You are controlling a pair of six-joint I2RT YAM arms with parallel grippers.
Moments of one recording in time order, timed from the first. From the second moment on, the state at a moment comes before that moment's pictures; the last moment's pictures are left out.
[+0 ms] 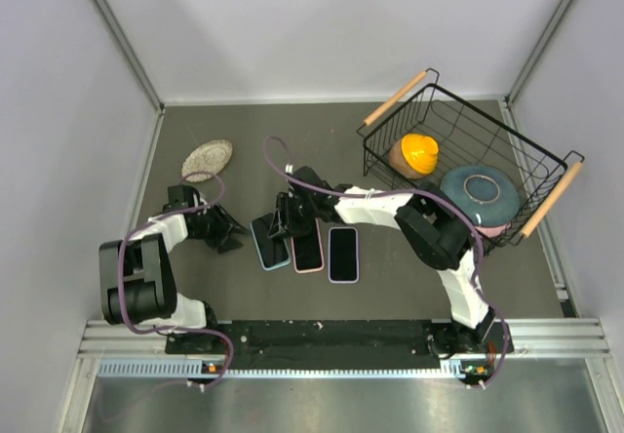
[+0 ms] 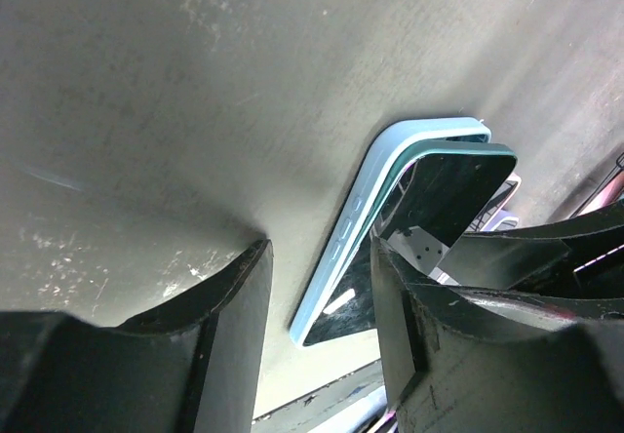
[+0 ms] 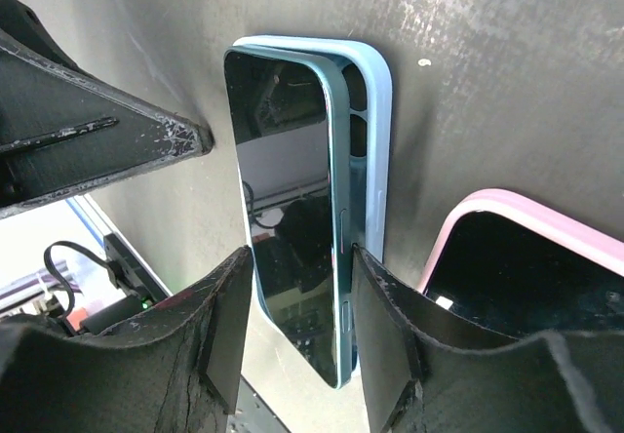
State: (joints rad) left arm 0.18 1.45 0.63 -0.36 0.54 -0.65; right arm 0.90 2.10 1.41 -0.12 -0.33 0.84
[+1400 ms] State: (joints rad) left arm 0.11 1.56 0.71 -0.38 0.51 -0.71; right arm 0.89 2.18 1.57 -0.27 -0.45 0.59
